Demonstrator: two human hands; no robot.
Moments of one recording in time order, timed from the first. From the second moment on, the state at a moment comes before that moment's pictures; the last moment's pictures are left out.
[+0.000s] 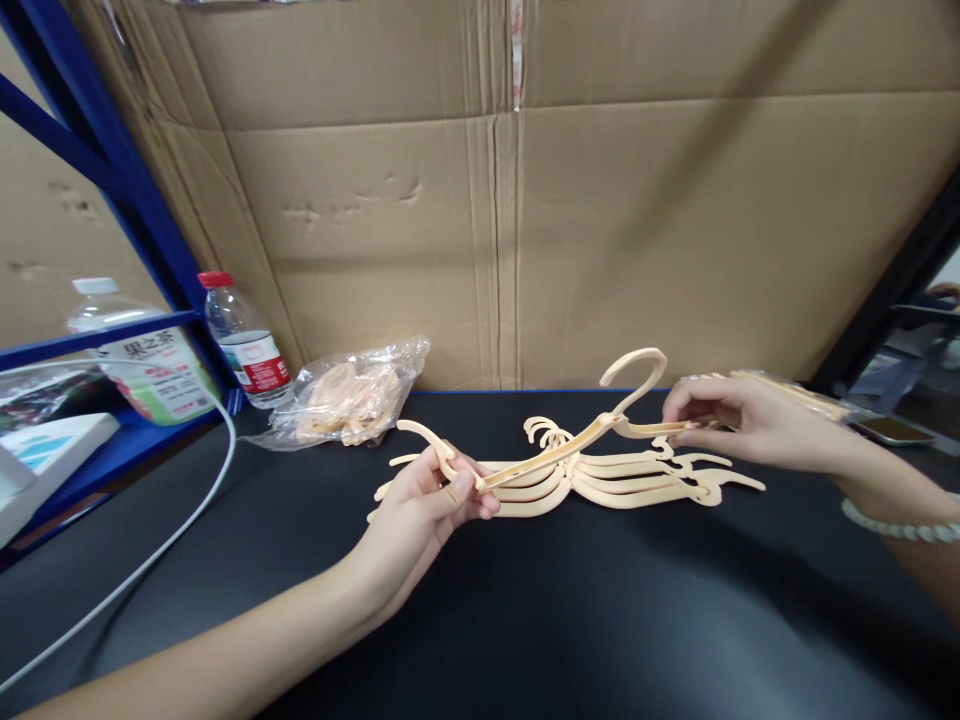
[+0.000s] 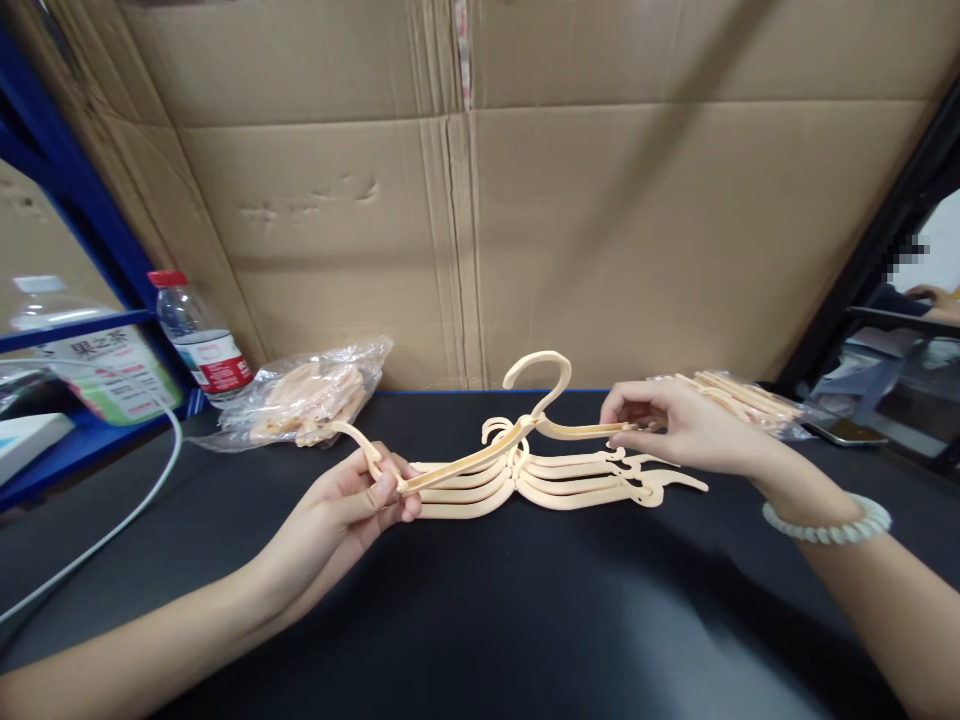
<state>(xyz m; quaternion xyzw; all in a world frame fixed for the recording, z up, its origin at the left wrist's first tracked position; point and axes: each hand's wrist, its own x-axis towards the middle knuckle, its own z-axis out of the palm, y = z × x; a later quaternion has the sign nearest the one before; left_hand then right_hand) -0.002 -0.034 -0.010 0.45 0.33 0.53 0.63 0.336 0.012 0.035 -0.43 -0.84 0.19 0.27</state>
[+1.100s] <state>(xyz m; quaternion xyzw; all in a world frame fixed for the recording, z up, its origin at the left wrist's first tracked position) -0.006 -0.020 -0.018 0.37 0.41 0.62 0.56 0.312 0.004 0.020 -0.46 -0.82 0.20 0.28</state>
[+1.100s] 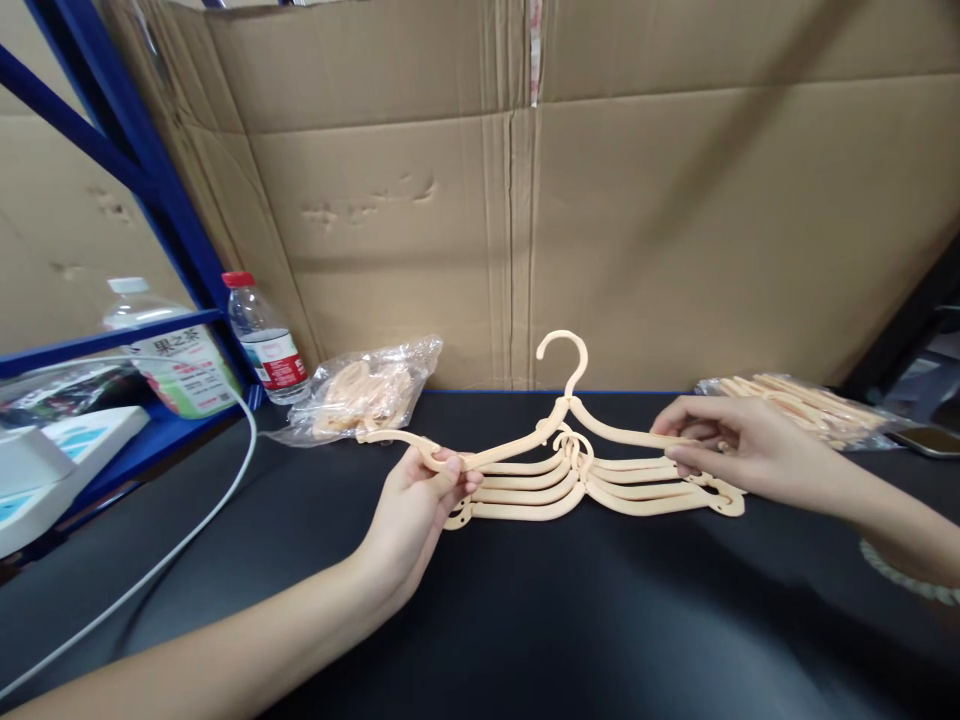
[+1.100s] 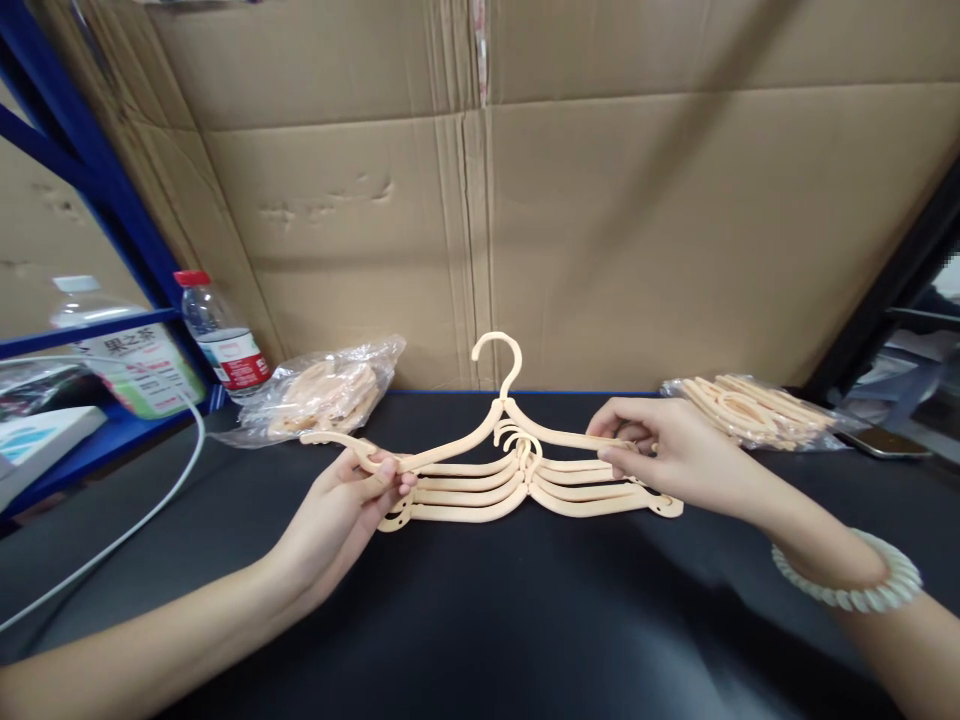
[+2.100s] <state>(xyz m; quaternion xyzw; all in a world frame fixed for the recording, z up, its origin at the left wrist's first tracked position) 0.003 -0.065 -0.021 0.96 0.20 0.17 -0.01 0.318 -0.002 0.033 -0.43 -0.87 0.24 0.05</state>
